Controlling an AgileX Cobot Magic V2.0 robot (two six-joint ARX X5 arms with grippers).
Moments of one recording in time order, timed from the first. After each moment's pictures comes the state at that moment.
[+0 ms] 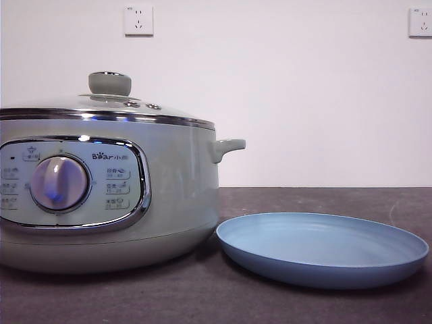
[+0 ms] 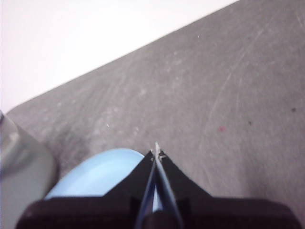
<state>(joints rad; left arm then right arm) -0.02 0.00 0.03 -0.17 0.19 -0.38 0.03 0.05 0.07 -0.18 -0.18 0.40</state>
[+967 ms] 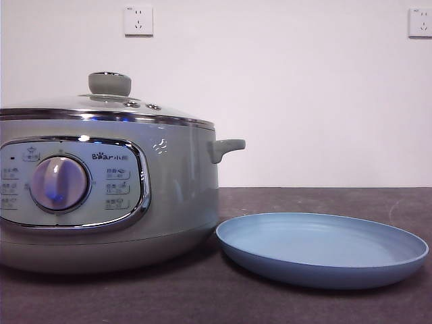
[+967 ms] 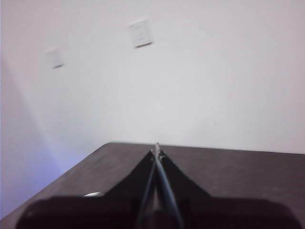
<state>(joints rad) -0.08 0.48 0.83 -0.32 0.24 -0.31 0.09 0.67 1.00 -0.25 -0.47 0.21</state>
